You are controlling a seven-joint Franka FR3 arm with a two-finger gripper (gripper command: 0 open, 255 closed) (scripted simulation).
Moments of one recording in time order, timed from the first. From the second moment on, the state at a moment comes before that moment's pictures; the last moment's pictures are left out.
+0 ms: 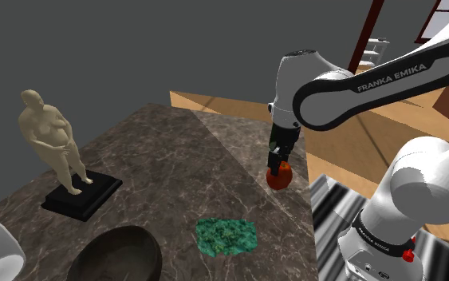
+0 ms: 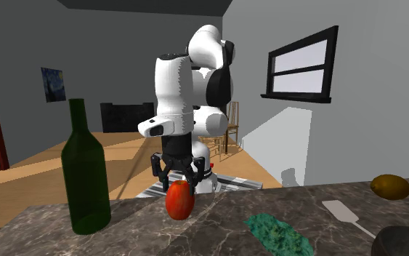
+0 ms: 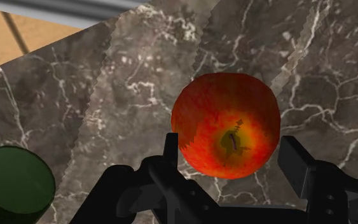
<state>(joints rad) 0.11 -0.65 0.20 -2.85 0.14 2.15 0.00</state>
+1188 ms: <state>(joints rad) 0.11 -0.76 0.17 -2.68 0.12 1.87 0.00</state>
